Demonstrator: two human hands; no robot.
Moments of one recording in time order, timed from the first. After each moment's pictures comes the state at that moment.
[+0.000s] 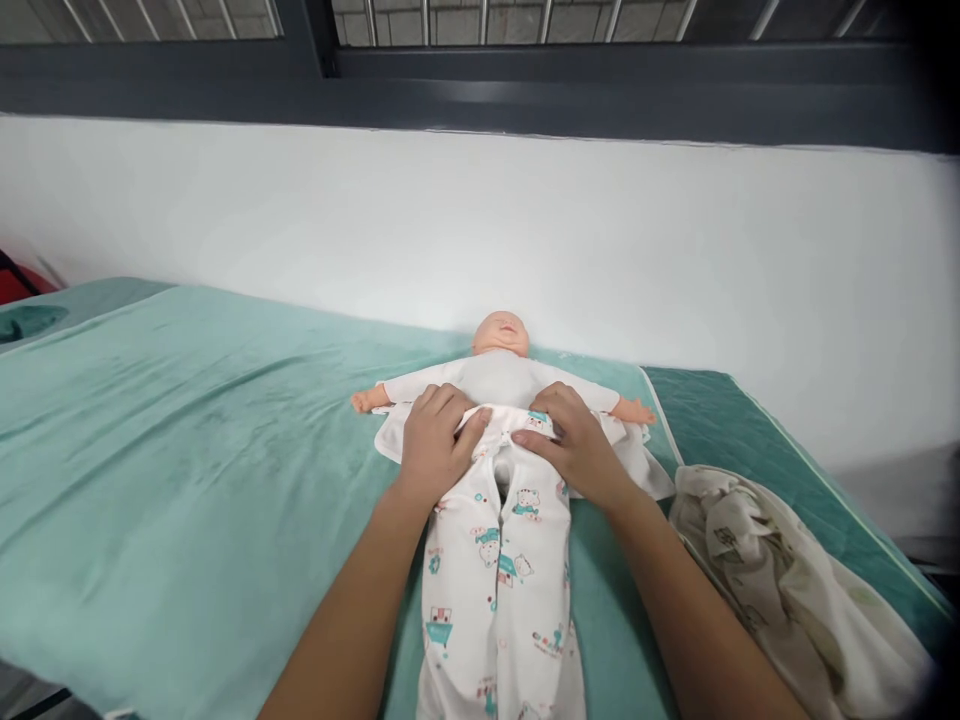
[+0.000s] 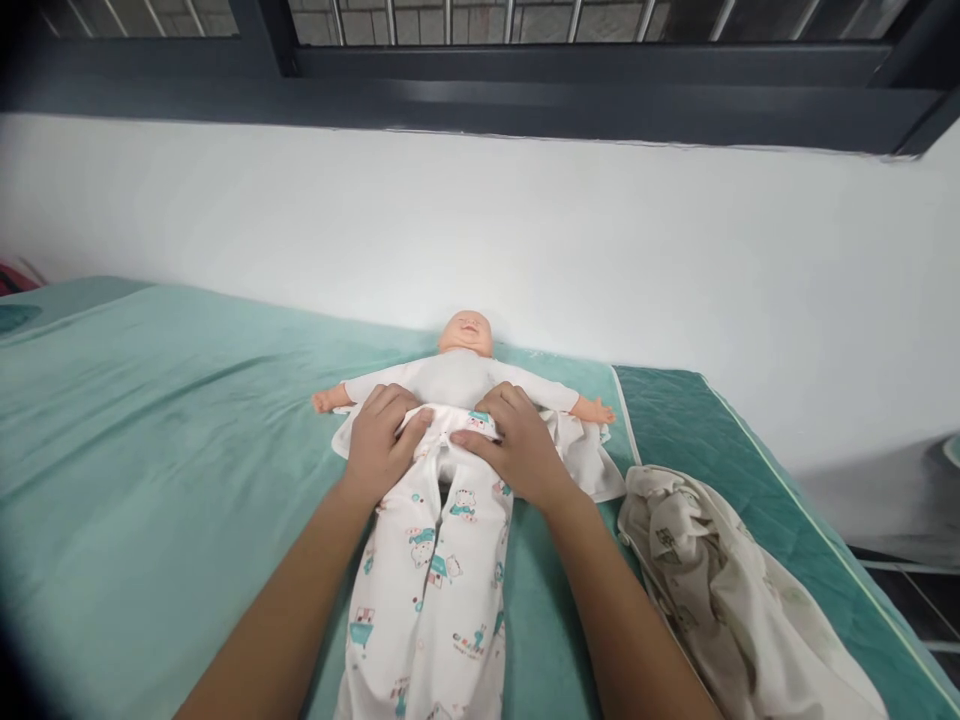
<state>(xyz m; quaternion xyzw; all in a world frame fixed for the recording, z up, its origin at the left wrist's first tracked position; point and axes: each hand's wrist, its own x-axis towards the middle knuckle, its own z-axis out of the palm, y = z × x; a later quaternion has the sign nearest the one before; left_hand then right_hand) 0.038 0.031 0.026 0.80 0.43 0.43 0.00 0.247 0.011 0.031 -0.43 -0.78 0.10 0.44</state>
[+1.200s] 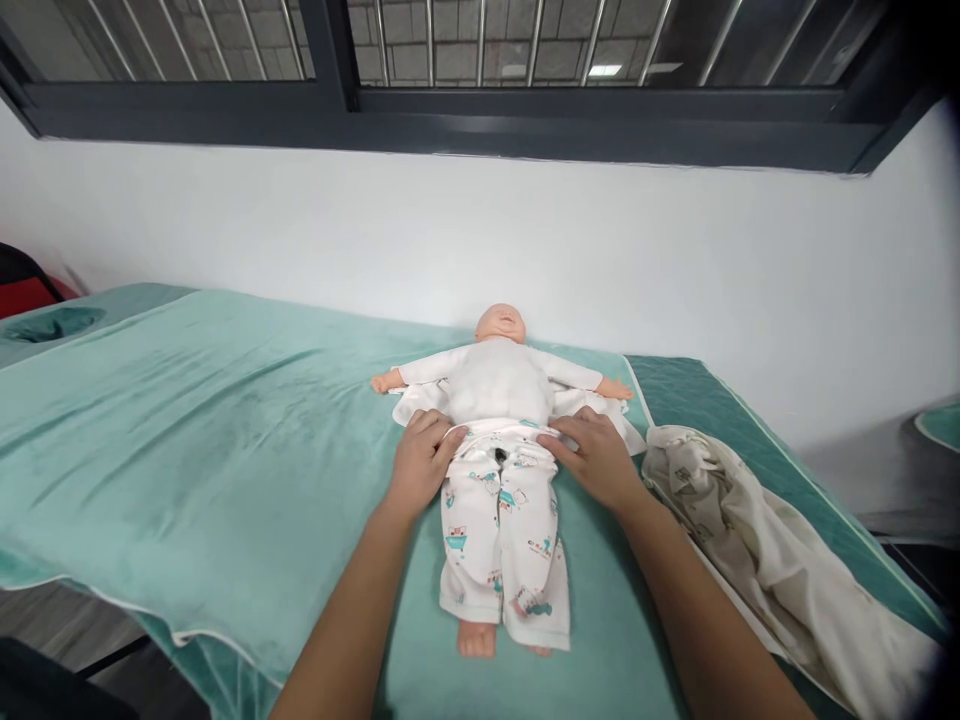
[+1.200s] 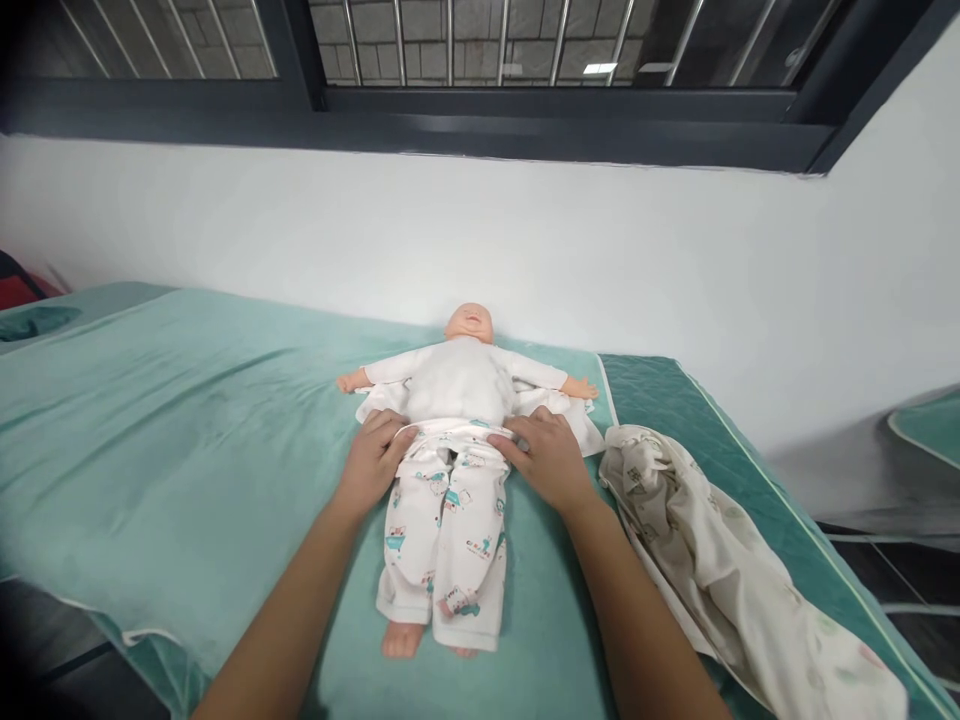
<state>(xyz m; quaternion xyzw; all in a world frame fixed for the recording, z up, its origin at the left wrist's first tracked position) -0.002 -0.026 -0.008 0.78 0.44 0.43 0.14 0.274 -0.051 -0.004 -0.55 -0.78 -0.01 0.29</state>
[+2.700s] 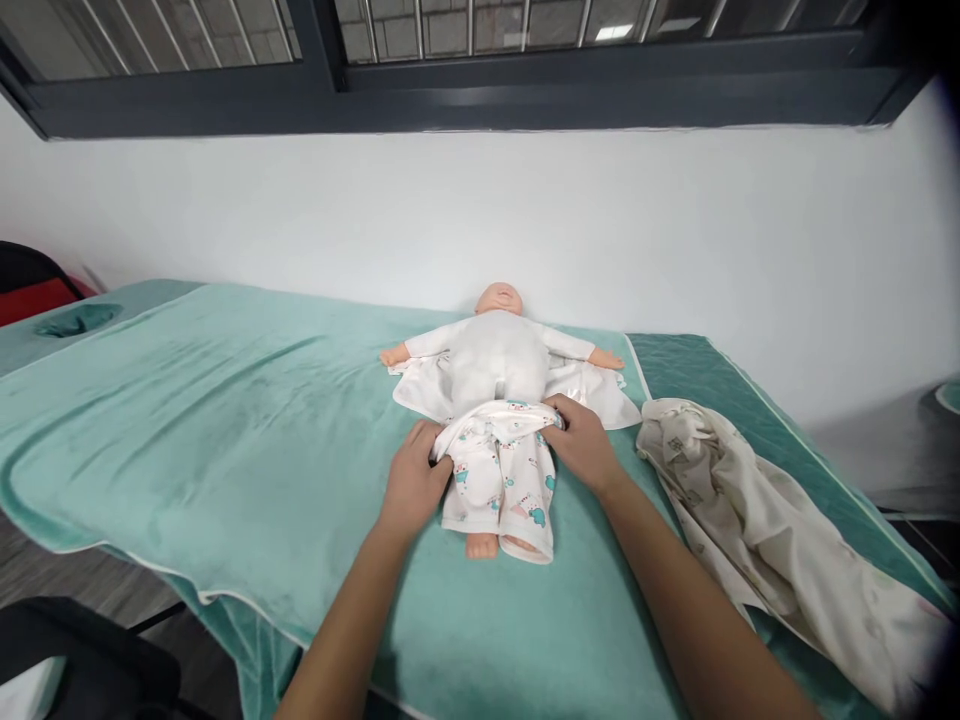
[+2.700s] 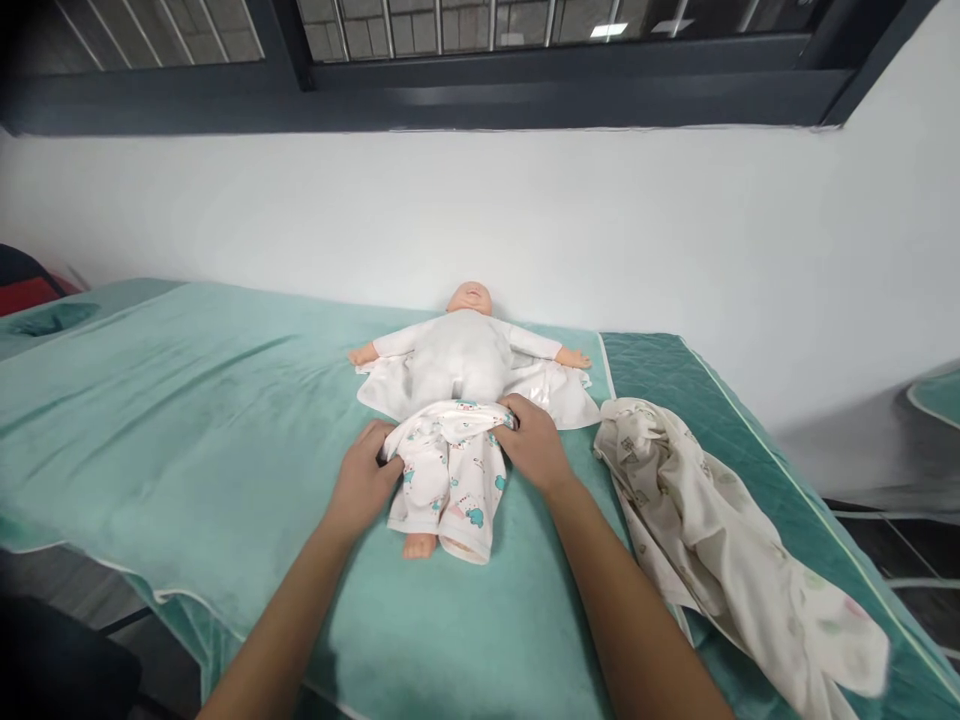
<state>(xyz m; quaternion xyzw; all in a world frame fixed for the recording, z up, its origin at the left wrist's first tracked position) 0.001 -0.082 -0.016 0.72 0.52 0.39 0.22 0.256 -0.062 -0.011 -0.57 -0.67 0.19 0.43</state>
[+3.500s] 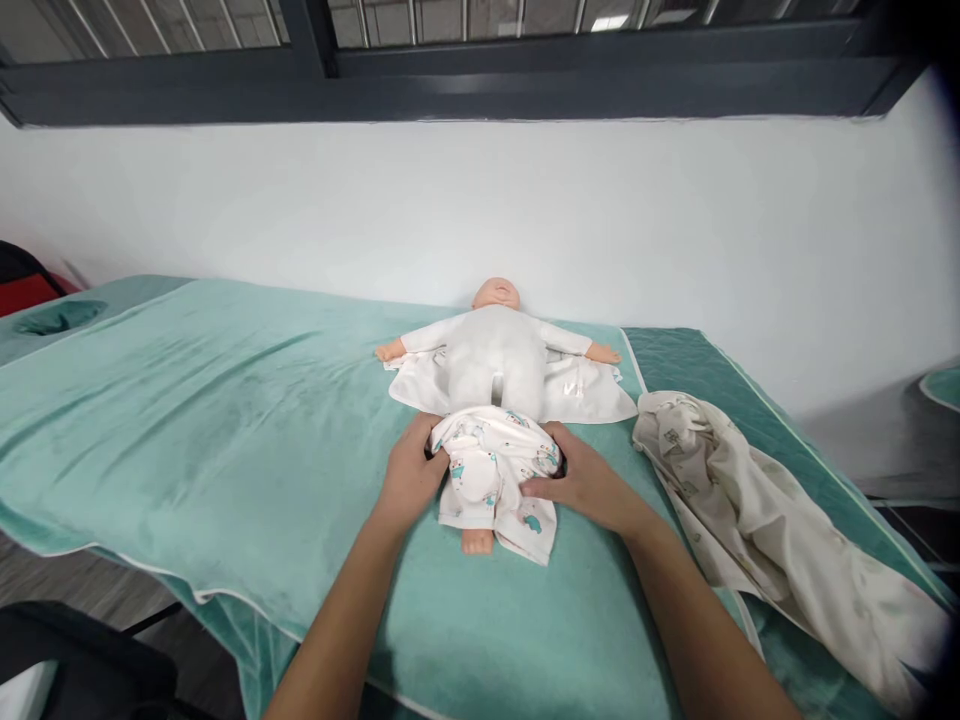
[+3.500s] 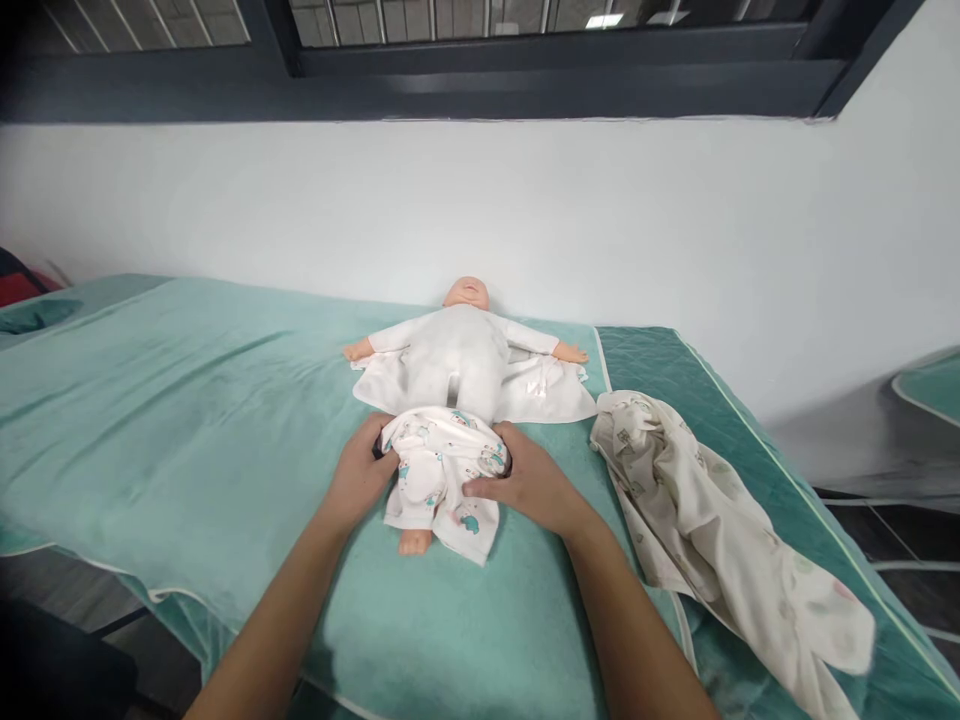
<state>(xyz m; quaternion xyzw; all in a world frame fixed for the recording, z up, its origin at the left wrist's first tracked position) 0.000 -0.074 -0.019 0.71 0.51 0.40 0.27 0.257 -0.112 -0.006 -0.52 -0.69 0.36 0.34</state>
